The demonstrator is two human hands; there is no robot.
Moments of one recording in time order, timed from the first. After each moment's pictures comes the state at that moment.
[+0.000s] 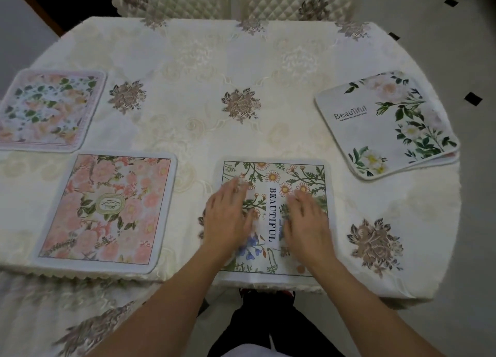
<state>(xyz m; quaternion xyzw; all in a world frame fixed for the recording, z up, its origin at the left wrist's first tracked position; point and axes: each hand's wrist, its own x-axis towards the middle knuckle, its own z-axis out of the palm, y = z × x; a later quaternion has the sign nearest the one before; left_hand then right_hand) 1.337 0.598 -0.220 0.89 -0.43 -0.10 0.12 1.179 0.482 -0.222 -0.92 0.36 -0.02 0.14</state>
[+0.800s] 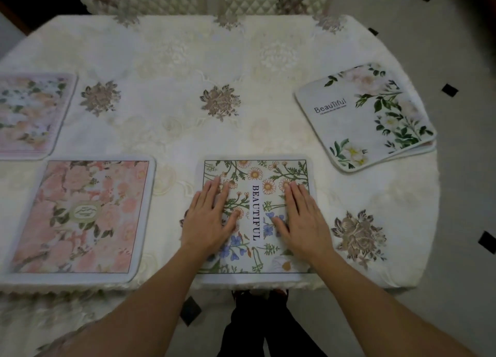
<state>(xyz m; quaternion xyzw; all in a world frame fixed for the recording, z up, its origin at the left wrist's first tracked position) 1.347 0.607 -0.250 0.86 -0.48 -0.13 0.07 1.151 0.455 -0.247 -0.93 0.34 0.05 0.13</state>
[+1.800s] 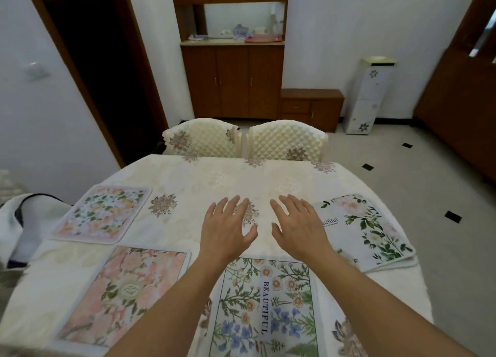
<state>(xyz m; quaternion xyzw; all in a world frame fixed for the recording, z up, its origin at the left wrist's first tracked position) 1.379 0.542 -0.020 0.87 -0.46 0.14 0.11 1.243 0.398 -0.013 -0.97 0.20 -0.16 -0.05</state>
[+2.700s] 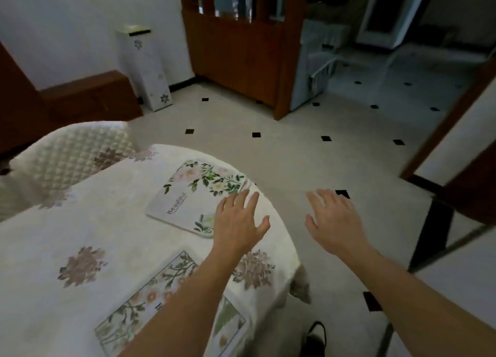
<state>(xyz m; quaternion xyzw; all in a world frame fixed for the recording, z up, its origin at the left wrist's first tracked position) 1.142 0.395 -0.056 0.60 -0.79 0.02 0.15 0.911 0.427 -0.047 -0.72 0.67 -0.11 -0.12</state>
